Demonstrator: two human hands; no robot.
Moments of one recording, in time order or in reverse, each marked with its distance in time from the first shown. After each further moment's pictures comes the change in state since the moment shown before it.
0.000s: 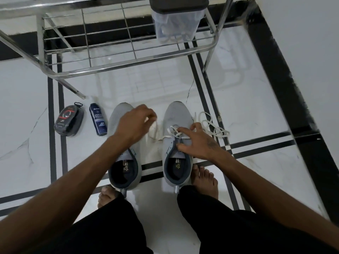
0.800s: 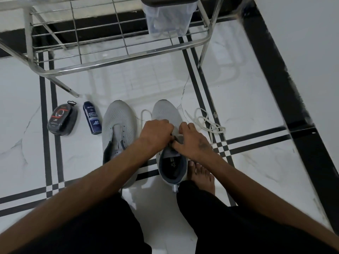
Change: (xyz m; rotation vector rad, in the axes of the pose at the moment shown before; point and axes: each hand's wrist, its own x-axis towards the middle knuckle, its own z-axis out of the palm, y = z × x) left_hand 0.002 0.063 0.052 0.455 -0.279 0.159; right_hand -0.013 -0.013 0.013 0.032 0.144 -0.017
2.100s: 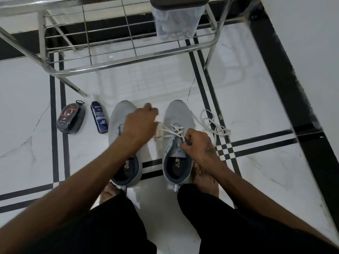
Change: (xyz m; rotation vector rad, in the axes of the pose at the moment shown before) left_hand -0.023 -0.050 -0.021 -0.132 0.103 -0.212; right_hand -0.007 -0.004 0.003 0.136 0.129 0.063
